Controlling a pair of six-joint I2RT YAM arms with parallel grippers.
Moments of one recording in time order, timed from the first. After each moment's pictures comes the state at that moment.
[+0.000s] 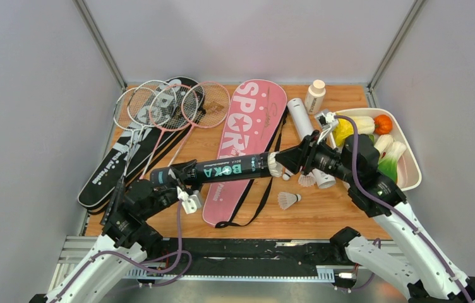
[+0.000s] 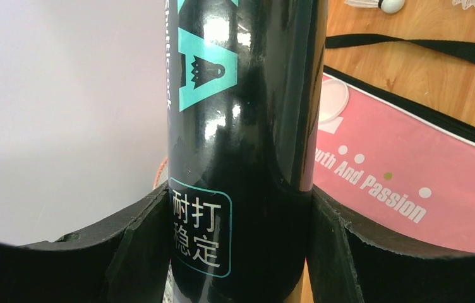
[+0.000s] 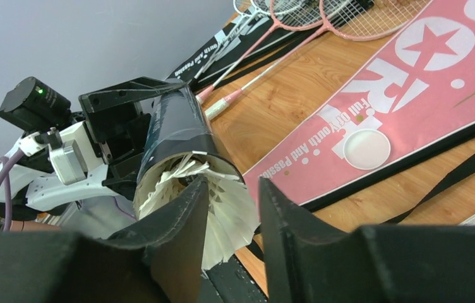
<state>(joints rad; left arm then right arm) -0.62 0.31 0.39 -0.21 0.31 0.88 0.58 0.78 0.97 -0.37 -0.38 0.50</state>
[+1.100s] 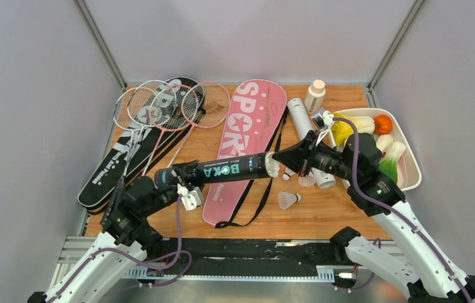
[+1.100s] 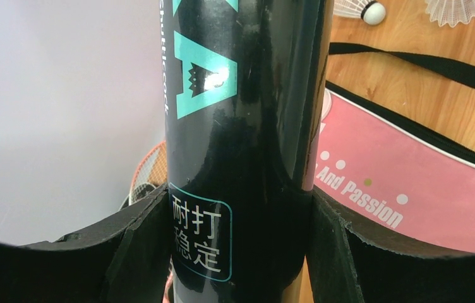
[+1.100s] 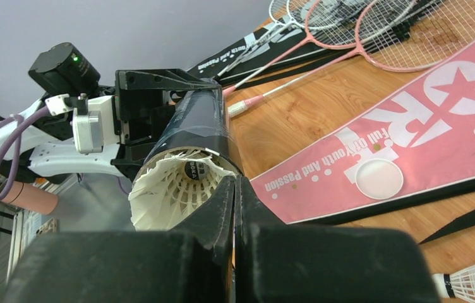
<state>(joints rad) -0.62 0.35 0.42 -0.22 0.35 0.80 0.57 0.77 0.97 -0.29 -0.52 0.40</state>
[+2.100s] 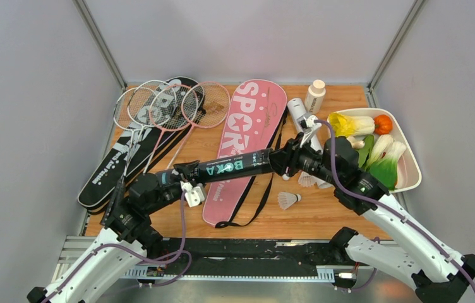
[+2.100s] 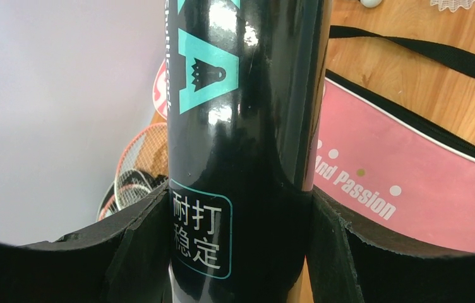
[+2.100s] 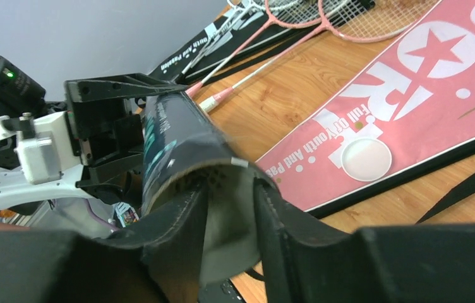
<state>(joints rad) -0.62 0.41 0.43 -0.23 0.32 0.79 0.73 0.84 0.90 -0.24 -0.22 0.45</state>
